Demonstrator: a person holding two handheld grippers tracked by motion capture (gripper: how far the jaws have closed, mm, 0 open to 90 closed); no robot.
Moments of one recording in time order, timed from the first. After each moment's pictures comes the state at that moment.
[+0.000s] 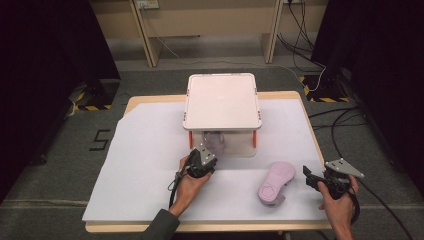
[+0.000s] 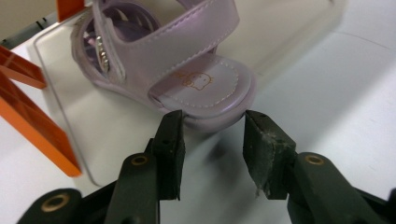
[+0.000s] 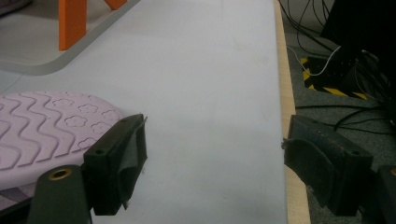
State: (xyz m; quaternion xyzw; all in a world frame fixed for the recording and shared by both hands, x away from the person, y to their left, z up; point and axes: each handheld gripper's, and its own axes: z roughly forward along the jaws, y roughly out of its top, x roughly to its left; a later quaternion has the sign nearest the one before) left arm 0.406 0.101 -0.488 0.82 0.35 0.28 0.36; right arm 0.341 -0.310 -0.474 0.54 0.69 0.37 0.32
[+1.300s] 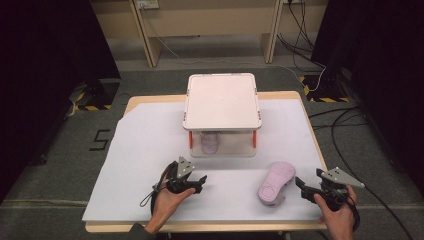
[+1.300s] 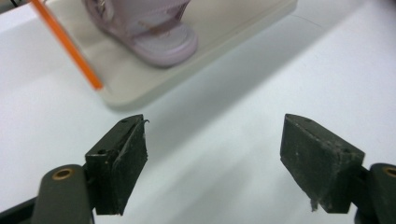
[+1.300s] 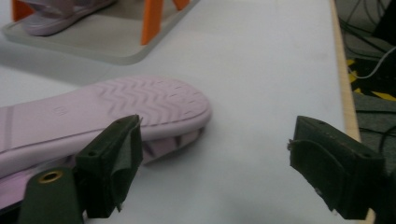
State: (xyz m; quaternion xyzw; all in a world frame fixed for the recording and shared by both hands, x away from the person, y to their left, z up) left arm 0.346 0.158 -0.477 0.81 0.37 0.22 0.40; right arm 0.308 -0.291 -0.463 0.50 0.72 0.41 0.26
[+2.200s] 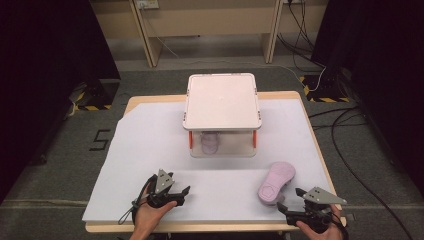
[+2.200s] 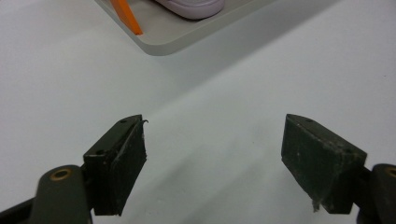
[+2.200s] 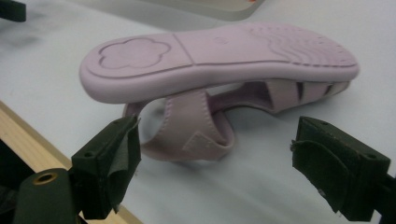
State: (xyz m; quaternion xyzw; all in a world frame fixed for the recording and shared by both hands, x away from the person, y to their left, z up) left arm 0.316 0.201 -0.490 0.80 0.39 0.23 0.40; right arm 0.265 -0.248 -0.476 0.44 0.78 0.42 0.18
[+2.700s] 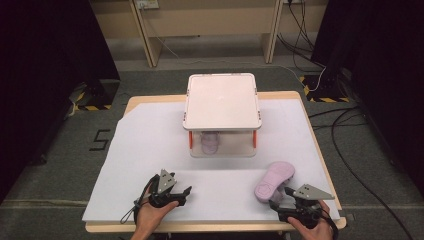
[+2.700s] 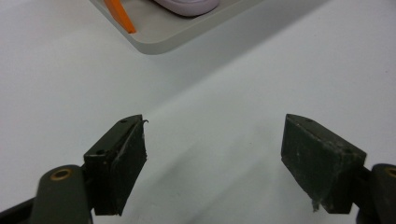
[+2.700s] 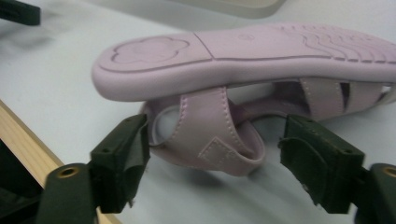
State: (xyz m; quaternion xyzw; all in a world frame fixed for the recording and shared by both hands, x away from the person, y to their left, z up) left arm 0.318 0.196 -0.493 0.80 0.39 0.23 0.39; right arm 0.279 -0.230 -0.485 0.43 0.78 0.43 0.15
